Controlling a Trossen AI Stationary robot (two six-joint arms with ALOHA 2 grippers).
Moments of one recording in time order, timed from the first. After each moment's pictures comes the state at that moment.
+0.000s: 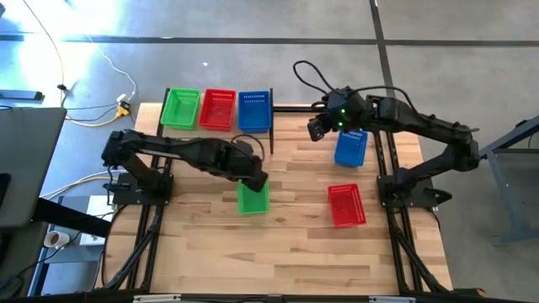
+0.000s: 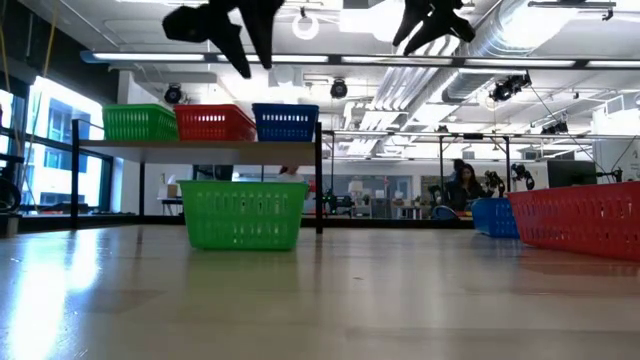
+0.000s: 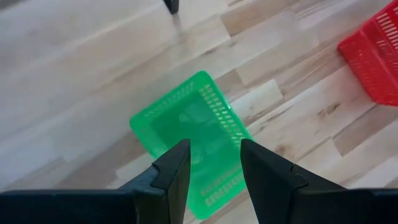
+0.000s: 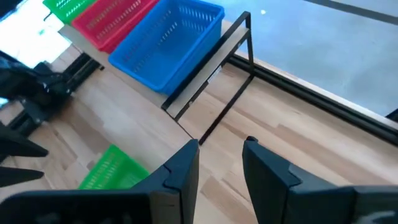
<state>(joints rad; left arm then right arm) -0.01 1.66 1.59 -1.18 -0.29 -1.16 -0.26 1.33 1.49 -0.91 0.25 0.57</state>
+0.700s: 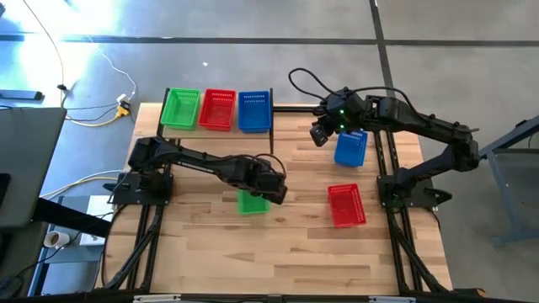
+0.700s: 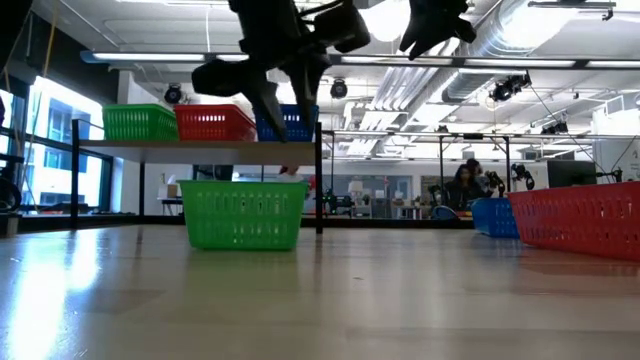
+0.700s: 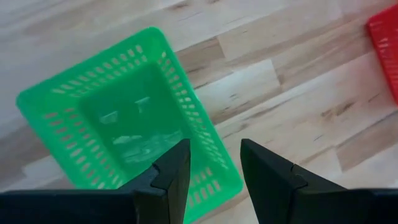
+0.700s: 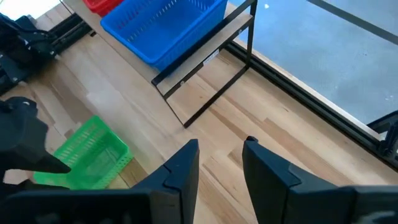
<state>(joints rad) -0.02 1.89 1.59 -0.99 -0.20 -1.30 -0.27 1.34 1.49 -0.96 0.23 0.44</state>
